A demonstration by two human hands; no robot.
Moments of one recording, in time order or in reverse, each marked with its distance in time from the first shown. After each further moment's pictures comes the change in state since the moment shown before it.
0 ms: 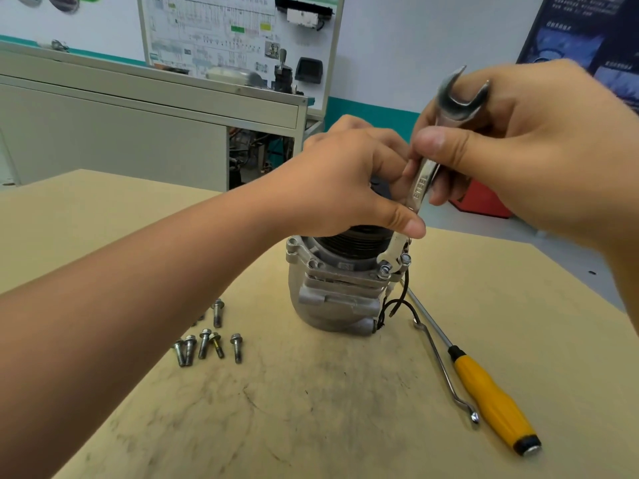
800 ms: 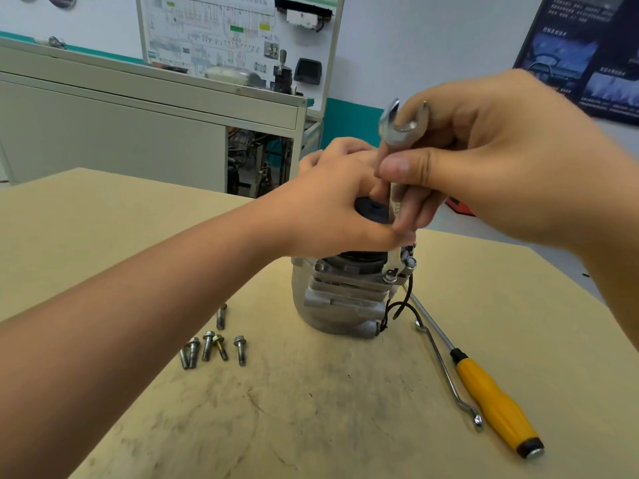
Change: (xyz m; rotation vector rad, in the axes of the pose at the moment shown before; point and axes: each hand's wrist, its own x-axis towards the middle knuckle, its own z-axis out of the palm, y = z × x) left_hand -0.014 -0.018 0.008 -0.124 0.005 -0.019; right_hand 0.009 -0.012 0.013 0.242 -0.149 -0.015
